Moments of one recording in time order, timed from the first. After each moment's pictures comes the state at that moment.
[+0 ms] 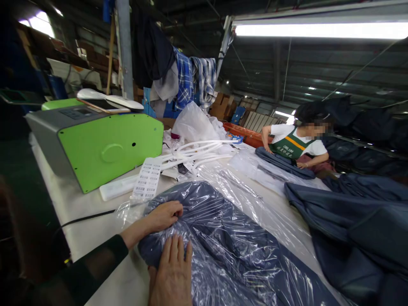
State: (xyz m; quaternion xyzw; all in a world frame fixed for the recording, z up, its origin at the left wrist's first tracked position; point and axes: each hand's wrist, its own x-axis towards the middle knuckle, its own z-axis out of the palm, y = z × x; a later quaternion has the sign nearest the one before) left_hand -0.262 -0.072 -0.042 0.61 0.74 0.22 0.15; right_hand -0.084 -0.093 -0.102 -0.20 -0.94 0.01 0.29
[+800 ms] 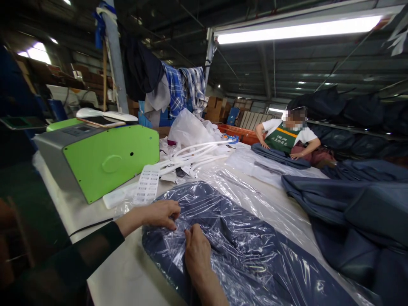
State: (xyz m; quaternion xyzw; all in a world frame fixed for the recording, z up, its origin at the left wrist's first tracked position) left_hand -0.269 -0.081 0.011 0.68 0.69 0.08 0.21; right_hand -0.083 -0.037 -0.050 -0.42 -0.85 0.27 0.15
